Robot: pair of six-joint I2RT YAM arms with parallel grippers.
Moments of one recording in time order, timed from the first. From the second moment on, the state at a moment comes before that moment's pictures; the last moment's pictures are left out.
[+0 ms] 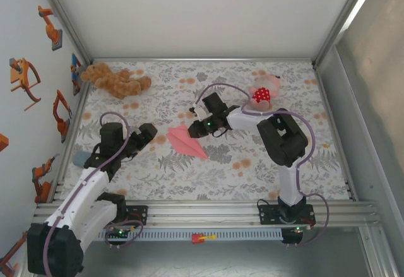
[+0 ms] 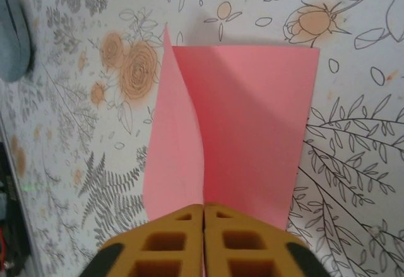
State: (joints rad) left arm -0.23 0.84 0.44 -0.26 0.31 -0.88; right arm 0.67 2.02 1.28 -0.24 -0.66 0.26
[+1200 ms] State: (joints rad) left arm -0.47 1.15 0.58 0.35 0.56 -0.99; right arm 0.61 1.71 1.15 0.40 -0.85 0.94
